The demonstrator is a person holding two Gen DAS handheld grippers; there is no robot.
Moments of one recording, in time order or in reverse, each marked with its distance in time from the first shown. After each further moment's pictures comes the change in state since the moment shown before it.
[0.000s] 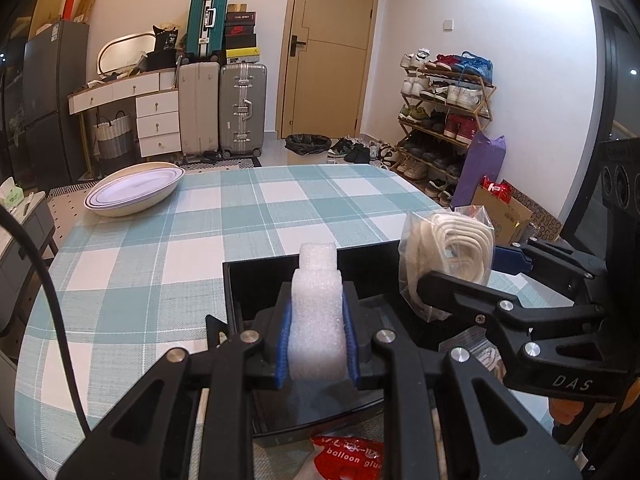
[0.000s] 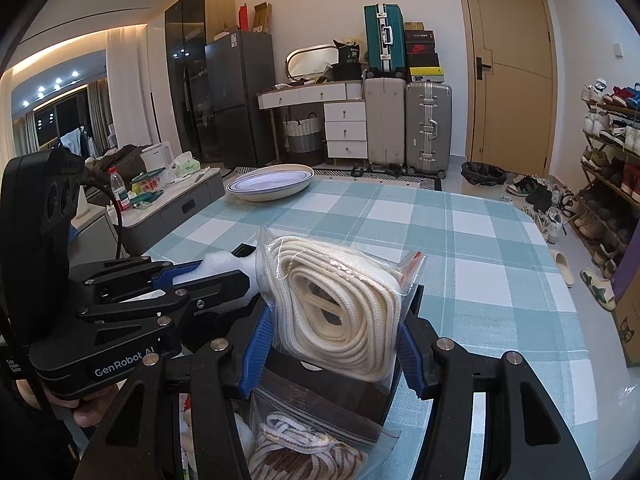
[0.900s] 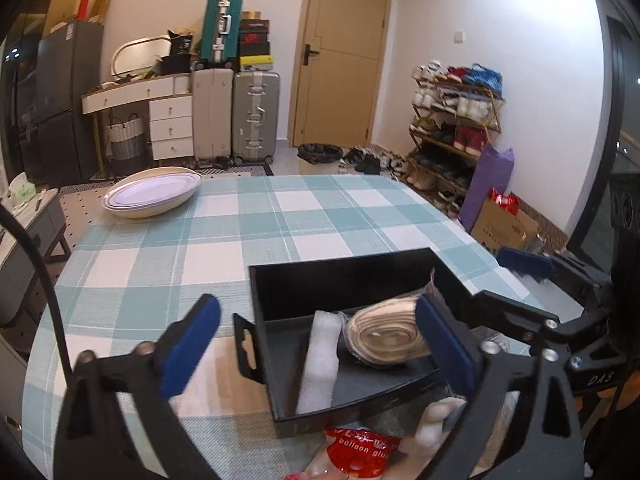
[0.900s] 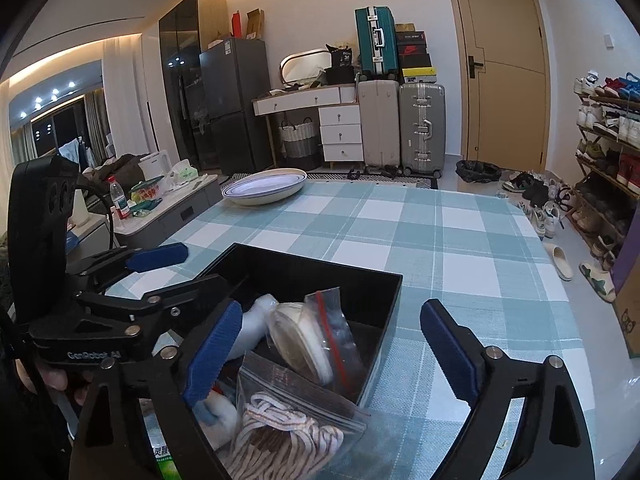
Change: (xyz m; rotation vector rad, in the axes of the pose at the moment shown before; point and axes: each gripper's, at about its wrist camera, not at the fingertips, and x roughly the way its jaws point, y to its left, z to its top) left arm -0.025 0.010 0.001 -0.037 -0.053 0.032; right arm -0.022 -0.017 -0.013 0.042 -0.042 -0.002
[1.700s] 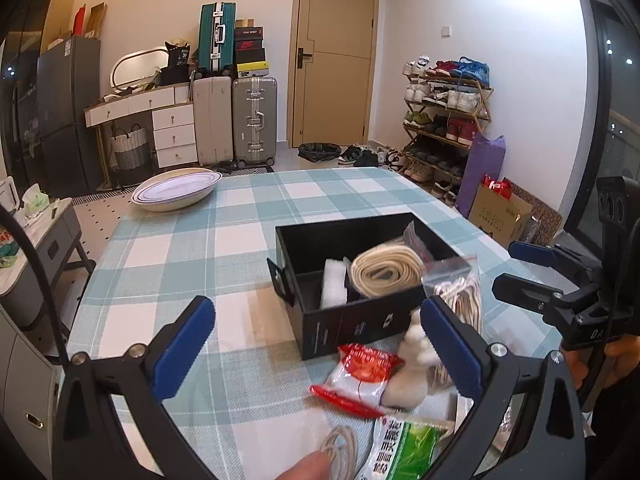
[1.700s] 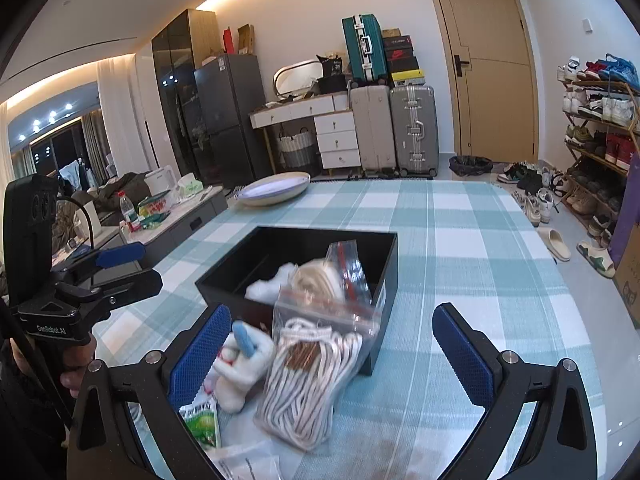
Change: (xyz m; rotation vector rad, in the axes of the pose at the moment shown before) left arm -0.070 0.003 -0.036 0.073 0.014 0.017; right arm -0.059 0.013 -0.046 0.050 -0.010 0.015
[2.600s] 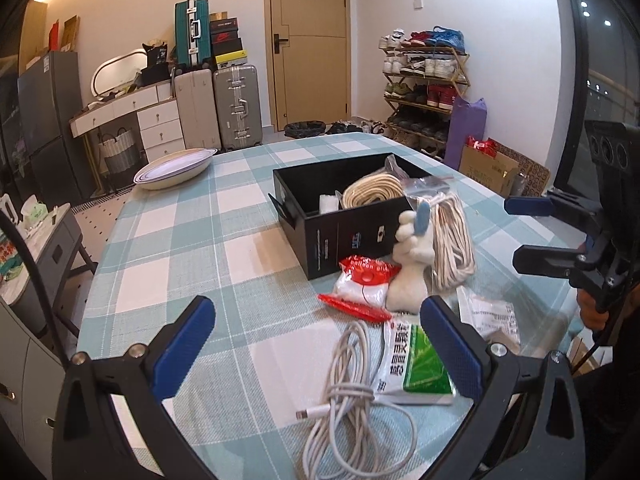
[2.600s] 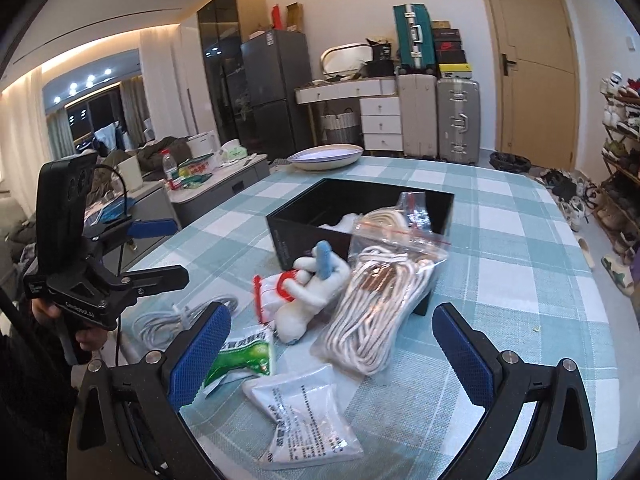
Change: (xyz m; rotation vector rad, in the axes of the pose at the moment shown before) left arm -0.040 0.001 -0.053 0.113 0.067 -0.027; right arm -0.033 0.042 -0.041 -0.136 0.065 0.124
